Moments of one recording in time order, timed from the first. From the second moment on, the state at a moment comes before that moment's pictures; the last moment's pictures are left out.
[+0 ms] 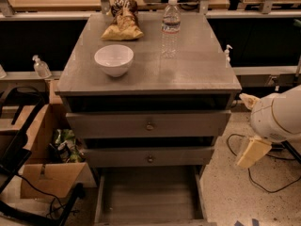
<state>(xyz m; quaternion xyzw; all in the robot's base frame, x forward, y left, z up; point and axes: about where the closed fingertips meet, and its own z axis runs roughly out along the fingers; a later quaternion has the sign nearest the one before) 0.467 -0.245 0.807 -0.60 0.76 -0.05 0.25</state>
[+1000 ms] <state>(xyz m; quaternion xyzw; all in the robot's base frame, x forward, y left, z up) 0.458 -0.213 0.620 -0.61 0.76 -0.02 0.25</state>
